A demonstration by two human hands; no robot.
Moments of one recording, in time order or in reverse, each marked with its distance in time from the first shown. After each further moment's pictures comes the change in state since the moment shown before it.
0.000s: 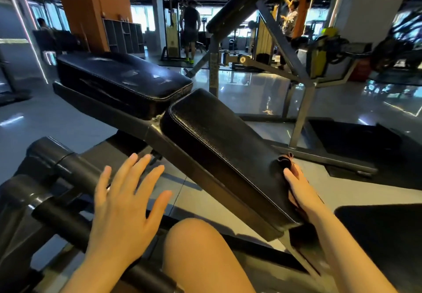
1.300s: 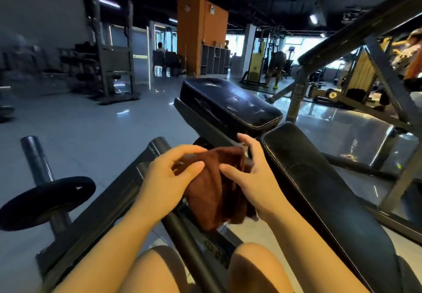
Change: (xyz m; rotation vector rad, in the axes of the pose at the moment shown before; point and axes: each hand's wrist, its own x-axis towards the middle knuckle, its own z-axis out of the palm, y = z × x) left_hand 0.021 -0.040 -0.078 -0.855 0.174 -0.432; right_hand -0.087 -0.207 0.137 0.344 -0.535 -0.562
